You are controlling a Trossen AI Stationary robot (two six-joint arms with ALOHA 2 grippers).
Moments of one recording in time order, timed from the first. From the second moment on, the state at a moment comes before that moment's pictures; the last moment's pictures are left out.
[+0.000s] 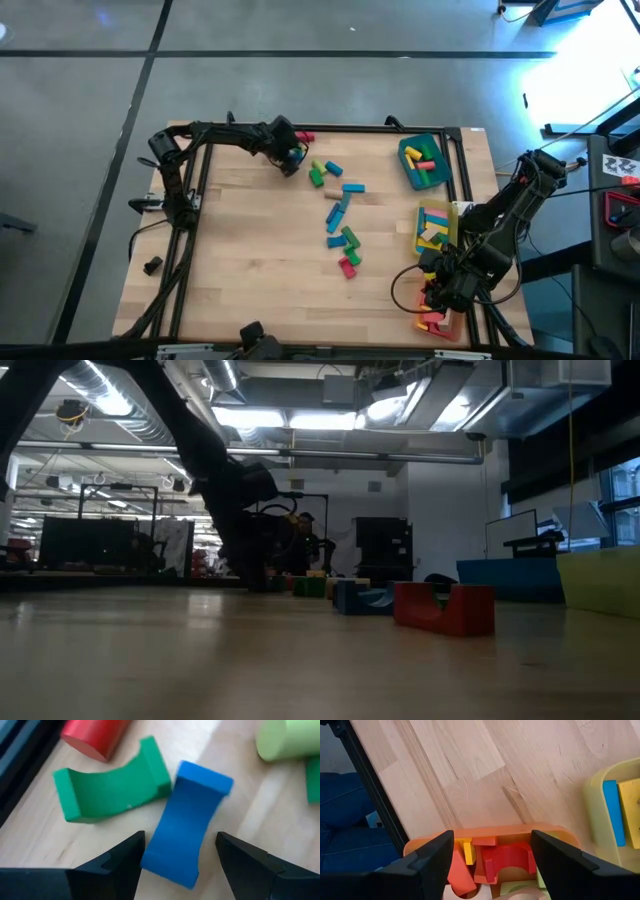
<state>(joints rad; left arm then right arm) 0.66 1.86 1.01 -0.25 0.02 0.15 0.93 1.29 1.00 -0.97 0.15 1.41</state>
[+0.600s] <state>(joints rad) 0.63 1.85 1.00 -0.27 0.02 0.15 0.93 1.29 1.00 -0.97 0.36 1.40</state>
